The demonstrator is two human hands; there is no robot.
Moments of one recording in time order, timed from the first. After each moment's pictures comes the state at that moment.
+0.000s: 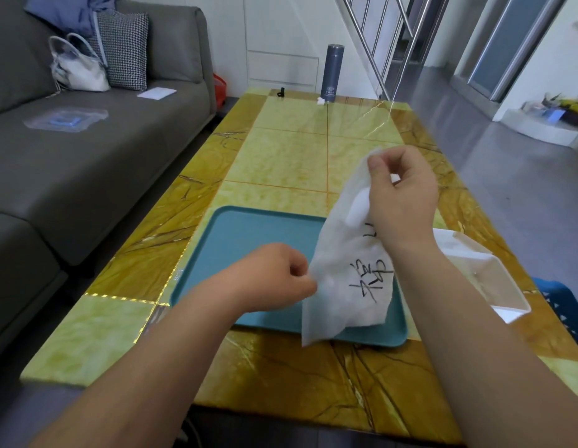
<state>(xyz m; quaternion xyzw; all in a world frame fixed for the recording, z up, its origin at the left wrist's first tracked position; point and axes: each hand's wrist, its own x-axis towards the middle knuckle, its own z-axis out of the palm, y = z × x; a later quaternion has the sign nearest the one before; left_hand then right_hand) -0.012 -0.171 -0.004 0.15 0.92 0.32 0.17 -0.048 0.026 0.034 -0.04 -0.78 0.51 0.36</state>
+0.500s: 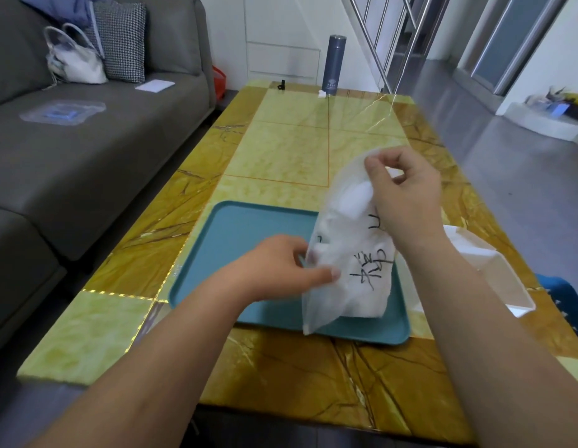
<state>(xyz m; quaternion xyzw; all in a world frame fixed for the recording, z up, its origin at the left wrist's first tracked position) -0.022 -0.163 -0.008 0.14 0.91 0.34 0.17 -0.057 0.039 0.025 -0.02 -0.79 0.52 0.31</state>
